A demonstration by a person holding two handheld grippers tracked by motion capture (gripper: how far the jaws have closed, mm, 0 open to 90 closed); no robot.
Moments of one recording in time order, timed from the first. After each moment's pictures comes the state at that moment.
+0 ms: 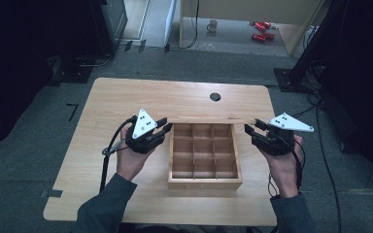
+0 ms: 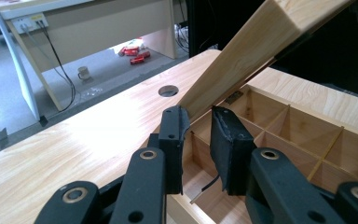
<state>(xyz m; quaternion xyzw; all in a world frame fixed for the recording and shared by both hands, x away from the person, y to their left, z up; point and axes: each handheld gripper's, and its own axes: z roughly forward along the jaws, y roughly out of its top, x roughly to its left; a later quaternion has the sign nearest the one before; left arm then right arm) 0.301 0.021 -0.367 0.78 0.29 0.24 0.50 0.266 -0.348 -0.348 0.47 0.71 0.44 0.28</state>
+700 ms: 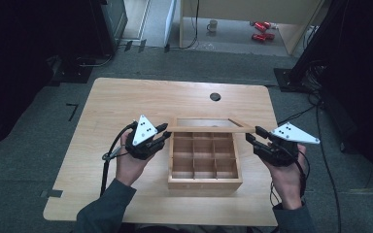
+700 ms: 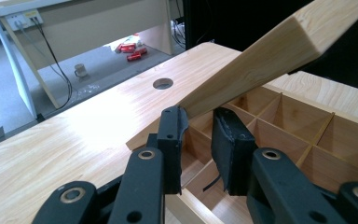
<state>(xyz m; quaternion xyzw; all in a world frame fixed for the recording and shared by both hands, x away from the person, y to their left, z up) 0.290 0.022 -0.376 0.78 0.28 0.24 0.50 0.238 -0.346 -0.347 0.46 0.71 0.45 0.28</state>
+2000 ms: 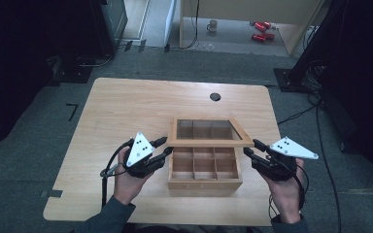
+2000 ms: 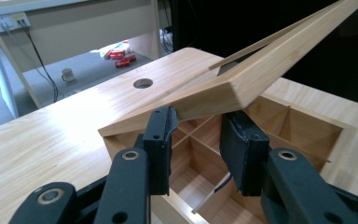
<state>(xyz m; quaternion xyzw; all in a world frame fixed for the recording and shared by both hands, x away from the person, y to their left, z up) 0.247 0.028 -0.384 0.77 0.28 0.22 0.53 0.212 -0.342 -0.366 0.47 0.72 0.45 0.26</state>
